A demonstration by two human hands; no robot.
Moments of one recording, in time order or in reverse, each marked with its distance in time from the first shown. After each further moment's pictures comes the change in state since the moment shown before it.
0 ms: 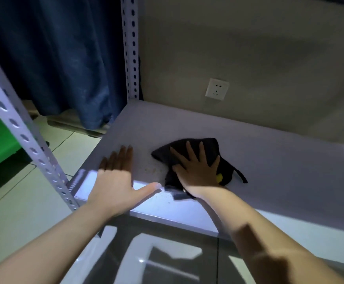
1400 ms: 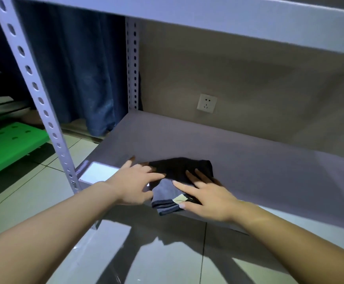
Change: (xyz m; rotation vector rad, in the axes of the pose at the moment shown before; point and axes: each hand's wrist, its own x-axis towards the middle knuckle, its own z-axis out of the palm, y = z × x) left_hand -0.030 0.052 -0.037 0.101 -0.231 0.437; right_hand -0.112 0.067 -0.025 -0.165 -0.105 -0.363
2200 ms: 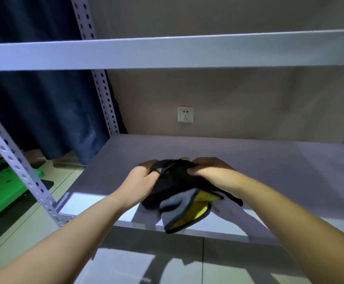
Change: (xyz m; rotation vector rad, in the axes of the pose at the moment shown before) left_hand 0.037 0.091 -0.053 -0.943 0.370 -0.092; right_hand -0.037 0.058 -0.078 0.984 0.228 0.206
